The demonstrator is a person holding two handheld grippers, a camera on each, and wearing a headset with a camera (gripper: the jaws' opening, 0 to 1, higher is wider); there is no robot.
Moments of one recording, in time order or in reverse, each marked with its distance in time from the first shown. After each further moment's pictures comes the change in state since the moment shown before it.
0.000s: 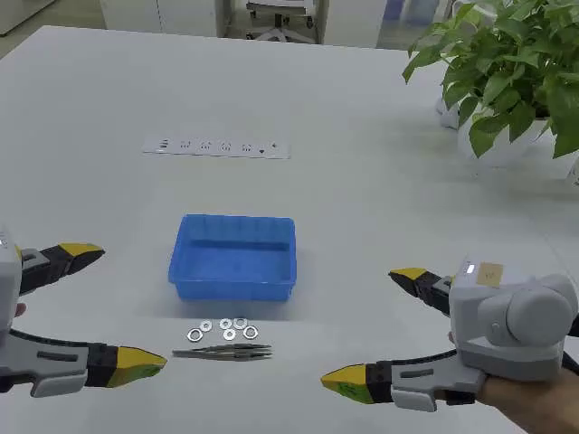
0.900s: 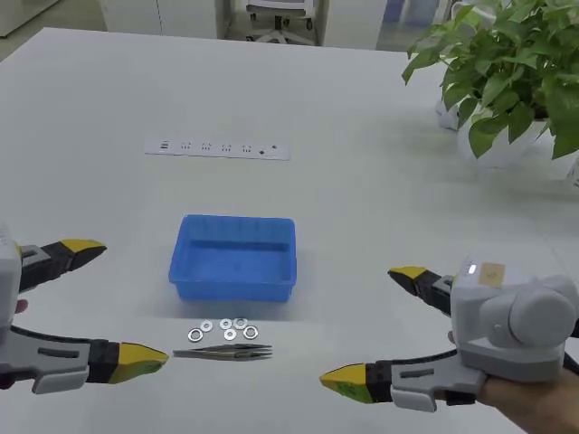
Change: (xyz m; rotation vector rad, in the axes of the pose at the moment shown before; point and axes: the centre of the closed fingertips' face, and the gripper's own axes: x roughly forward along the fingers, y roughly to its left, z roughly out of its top) left arm 0.000 0.000 0.002 0.002 -0.005 -0.002; right arm 0.000 0.000 0.001 -0.002 -0.005 -0.003
